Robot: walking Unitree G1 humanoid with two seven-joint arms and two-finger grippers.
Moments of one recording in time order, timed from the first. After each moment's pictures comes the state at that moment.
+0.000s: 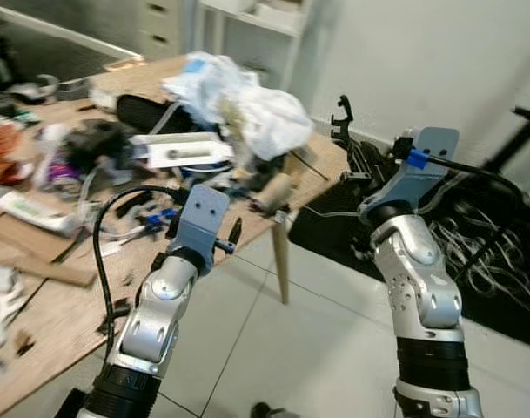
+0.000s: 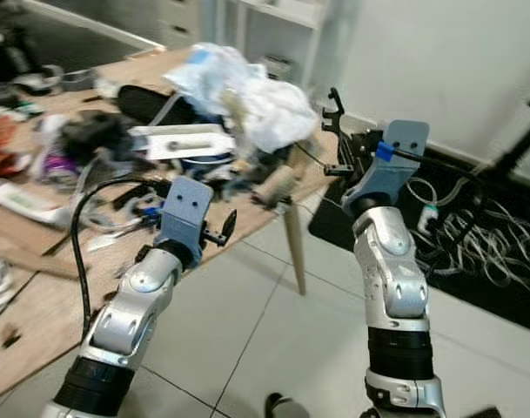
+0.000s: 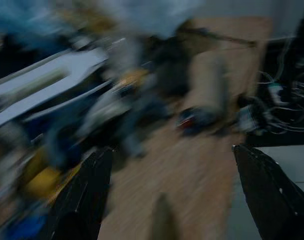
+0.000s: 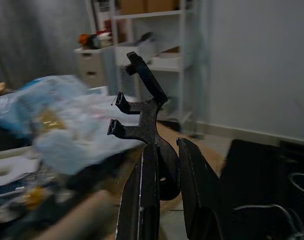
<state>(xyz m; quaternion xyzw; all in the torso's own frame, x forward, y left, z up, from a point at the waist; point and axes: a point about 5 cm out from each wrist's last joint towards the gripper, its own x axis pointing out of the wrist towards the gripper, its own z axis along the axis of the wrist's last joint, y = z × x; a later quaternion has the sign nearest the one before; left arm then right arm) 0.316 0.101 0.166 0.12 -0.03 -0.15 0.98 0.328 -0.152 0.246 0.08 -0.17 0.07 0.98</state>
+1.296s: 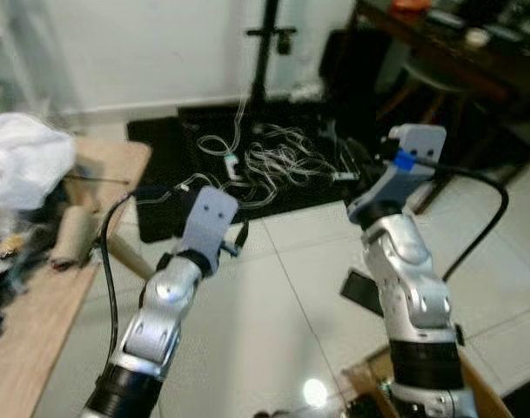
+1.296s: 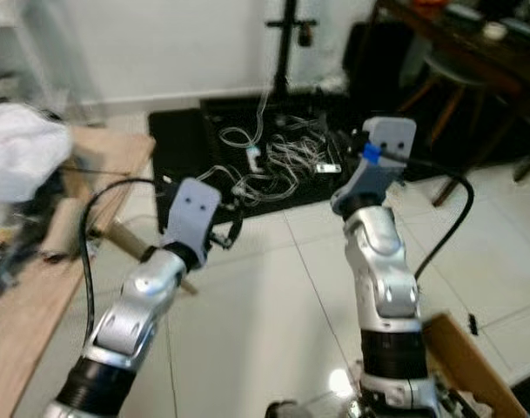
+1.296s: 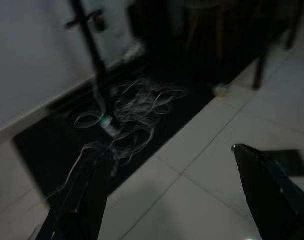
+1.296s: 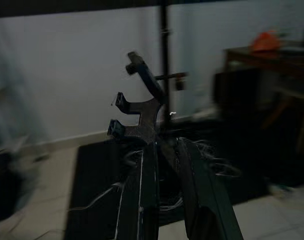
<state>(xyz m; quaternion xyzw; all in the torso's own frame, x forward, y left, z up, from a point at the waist) 0.314 0.091 0.164 0.13 -0.03 -0.18 0.97 0.327 -0.150 0.243 0.07 -0.18 0.07 0.98</state>
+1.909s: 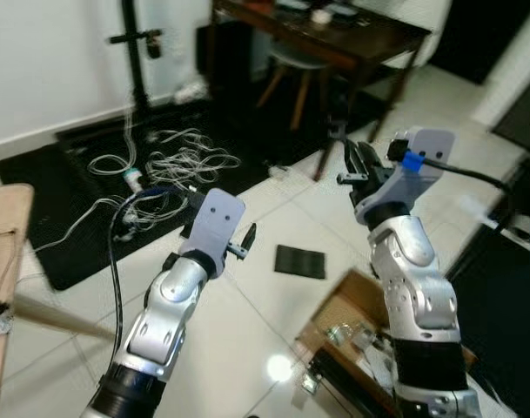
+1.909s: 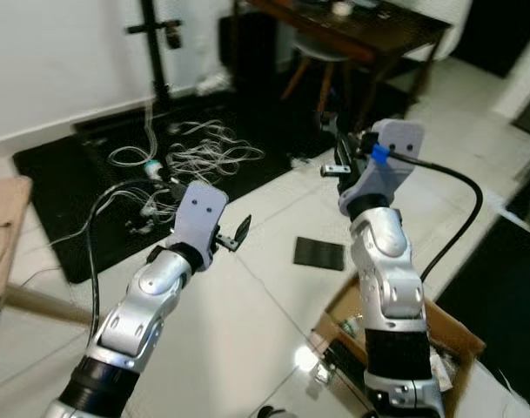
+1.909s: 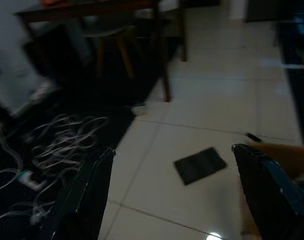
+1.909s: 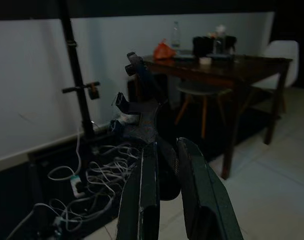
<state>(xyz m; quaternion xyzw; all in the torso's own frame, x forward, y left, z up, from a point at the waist) 0.314 0.091 0.165 0.13 -0.04 -0.19 0.97 0.327 -0.144 0.244 0.08 -0.18 0.08 0.98</state>
